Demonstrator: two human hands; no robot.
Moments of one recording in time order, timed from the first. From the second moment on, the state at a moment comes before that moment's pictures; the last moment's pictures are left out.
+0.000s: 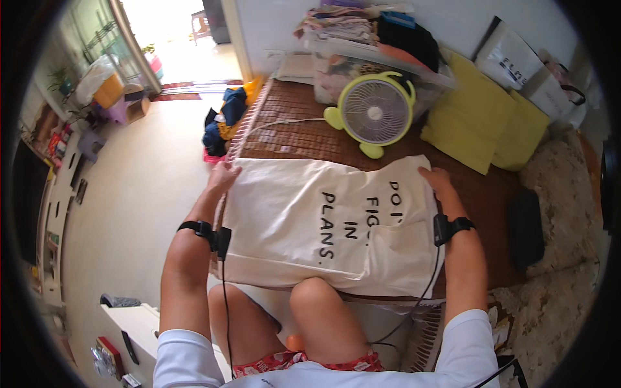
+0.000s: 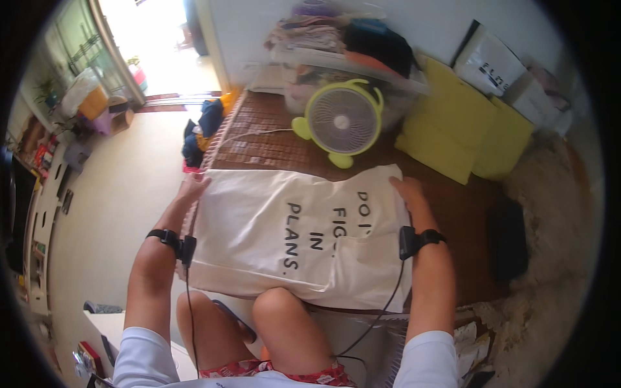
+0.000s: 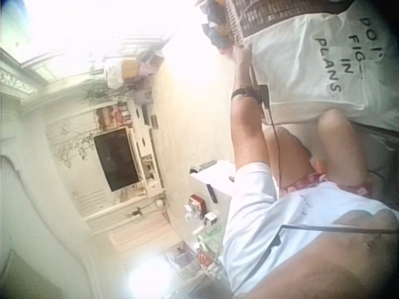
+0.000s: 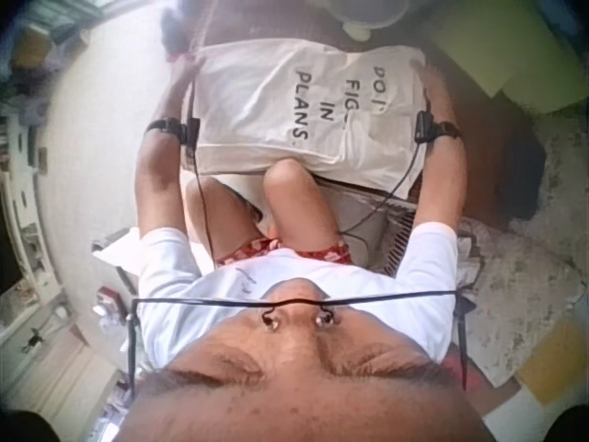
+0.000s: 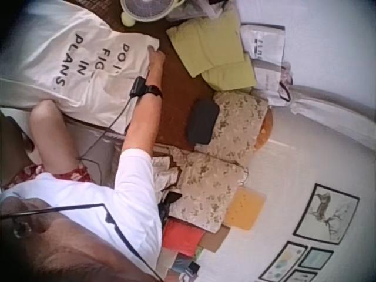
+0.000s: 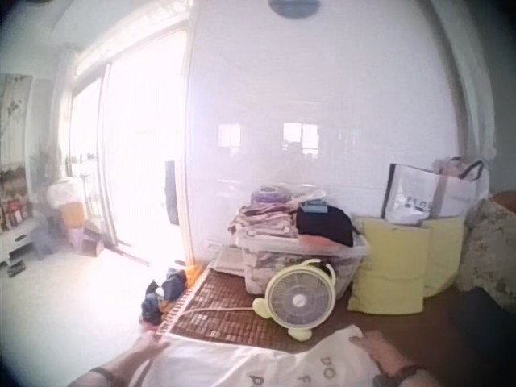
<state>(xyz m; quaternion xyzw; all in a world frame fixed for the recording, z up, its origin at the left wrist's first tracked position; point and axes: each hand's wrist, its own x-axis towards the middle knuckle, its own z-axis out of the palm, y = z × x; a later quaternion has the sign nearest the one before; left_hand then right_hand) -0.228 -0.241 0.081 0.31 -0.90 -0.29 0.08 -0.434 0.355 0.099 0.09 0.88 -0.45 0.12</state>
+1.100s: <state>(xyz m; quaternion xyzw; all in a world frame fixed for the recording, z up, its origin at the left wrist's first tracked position) -0.235 -0.240 0.151 0.23 -0.52 -0.82 -0.03 -0.425 0.371 0.156 0.02 0.57 -0.77 0.30</state>
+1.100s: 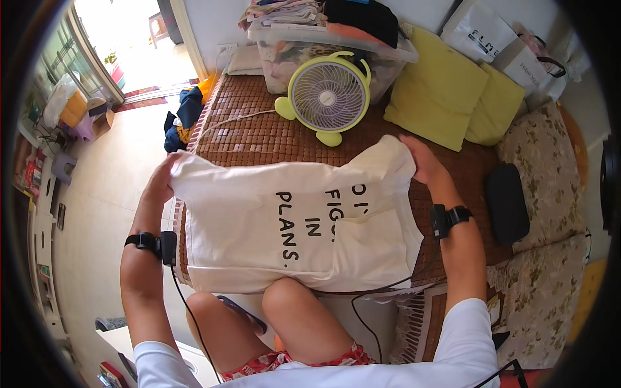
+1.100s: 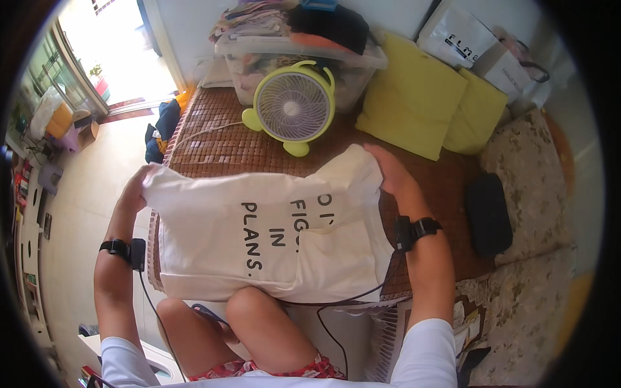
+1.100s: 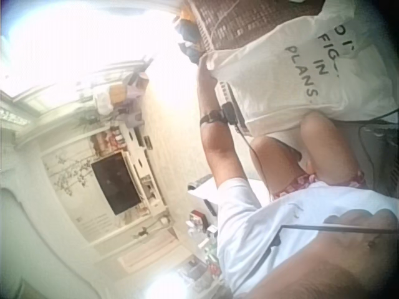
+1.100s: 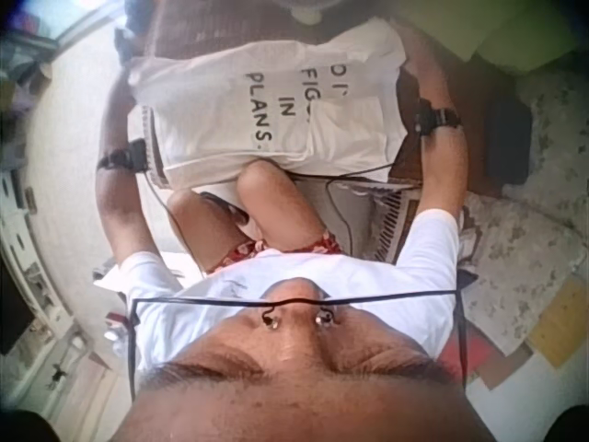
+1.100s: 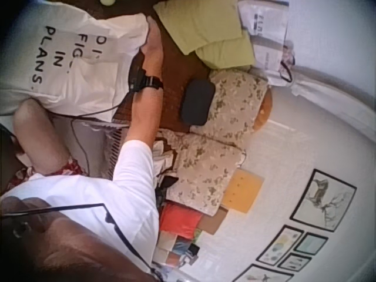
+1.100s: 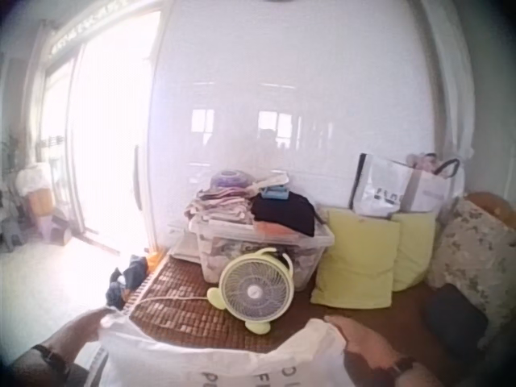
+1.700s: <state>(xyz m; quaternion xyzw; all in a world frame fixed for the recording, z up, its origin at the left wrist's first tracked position) -0.222 -0.268 0.119 0.15 -0.81 -0.52 0.22 -0.404 0.388 0.148 -0.11 0.84 -0.50 0.18</state>
